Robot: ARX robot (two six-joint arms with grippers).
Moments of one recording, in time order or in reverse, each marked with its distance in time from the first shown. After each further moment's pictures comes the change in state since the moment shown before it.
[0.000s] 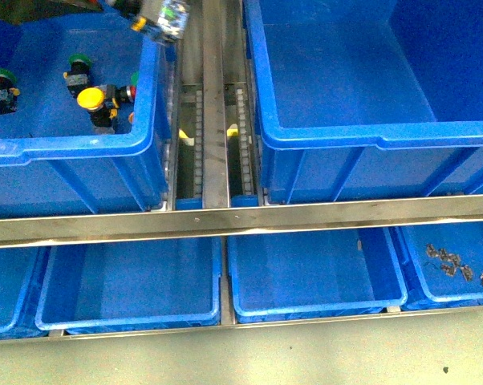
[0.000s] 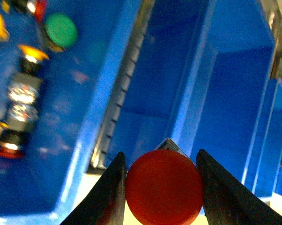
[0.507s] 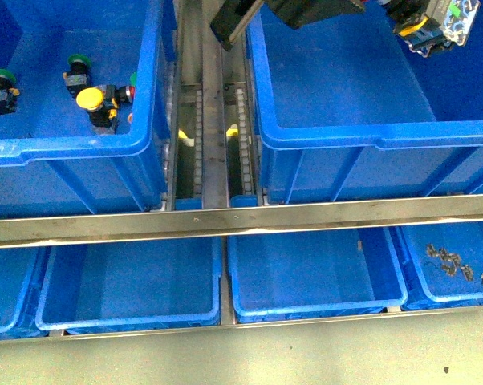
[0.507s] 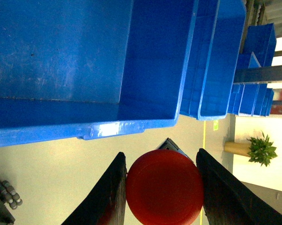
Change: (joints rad) left arm -0.426 0.101 0.168 0.005 -0.050 -0.206; right arm 0.000 0.000 0.000 0.000 0.000 0.000
